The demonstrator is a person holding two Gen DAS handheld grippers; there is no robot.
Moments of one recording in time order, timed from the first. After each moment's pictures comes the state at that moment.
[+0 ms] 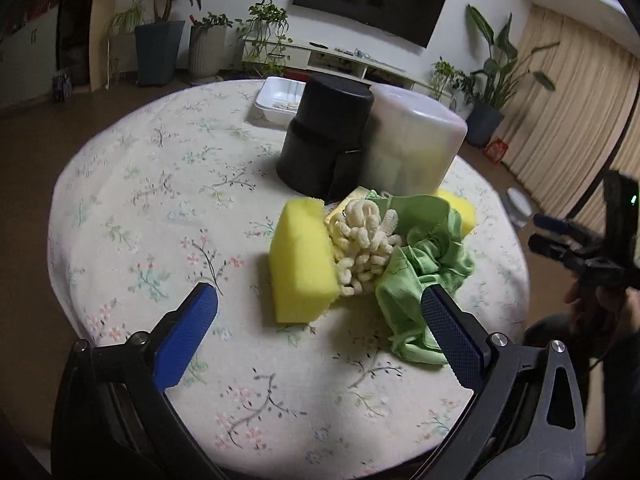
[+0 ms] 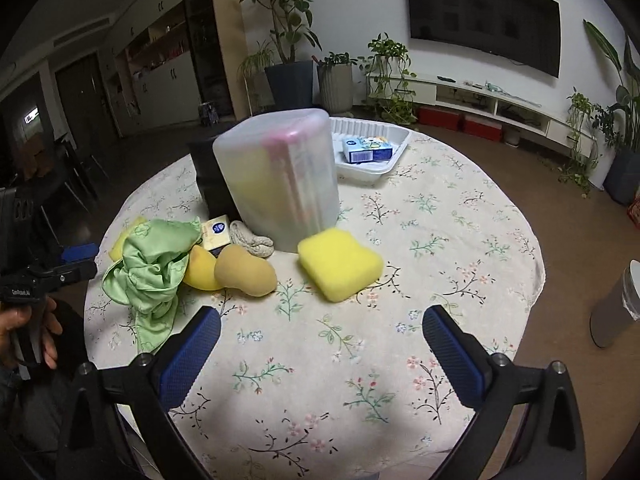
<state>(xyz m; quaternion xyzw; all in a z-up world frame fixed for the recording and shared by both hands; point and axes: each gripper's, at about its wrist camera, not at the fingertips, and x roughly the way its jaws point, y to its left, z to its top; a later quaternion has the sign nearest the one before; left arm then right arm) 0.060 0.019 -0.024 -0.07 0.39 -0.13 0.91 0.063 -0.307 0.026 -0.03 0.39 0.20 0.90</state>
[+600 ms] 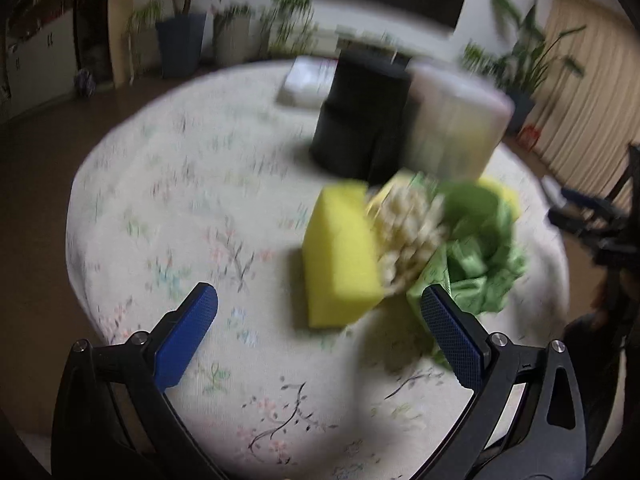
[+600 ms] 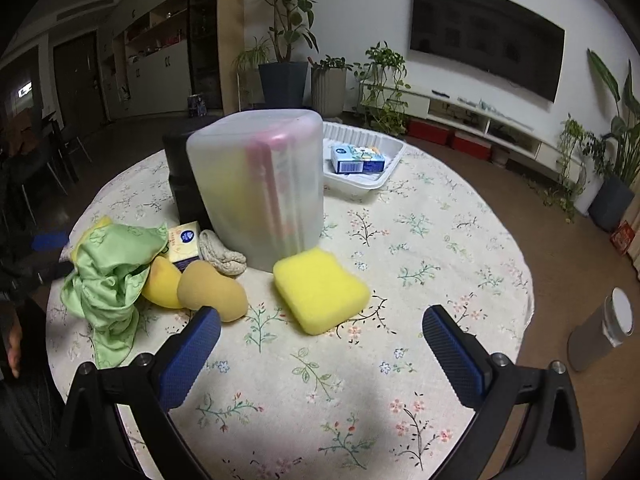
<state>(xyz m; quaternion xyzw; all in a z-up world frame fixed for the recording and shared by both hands) 0.080 0.021 -0.042 -0.05 0.44 -0.07 0.89 0.092 -0.294 0.015 -0.07 0.38 0.18 0.91</state>
